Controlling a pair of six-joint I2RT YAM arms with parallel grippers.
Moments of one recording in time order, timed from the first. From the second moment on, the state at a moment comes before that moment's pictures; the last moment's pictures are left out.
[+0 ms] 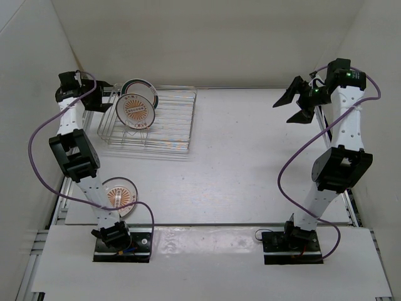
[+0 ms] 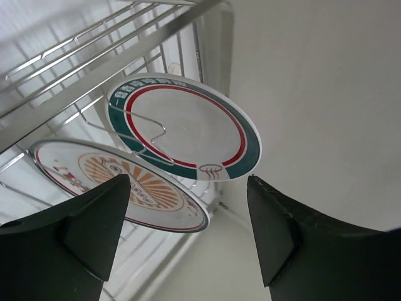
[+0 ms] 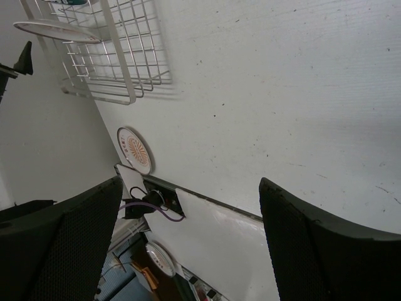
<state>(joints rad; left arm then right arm) 0.35 2.14 1.94 -0.56 0.43 -1.25 -0.18 1.87 2.09 -1.42 -0.69 0.31</state>
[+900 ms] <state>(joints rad) 0.17 2.22 2.08 -0.66 0.44 -1.28 -0.19 1.87 2.05 -1.42 -0.69 0.33</state>
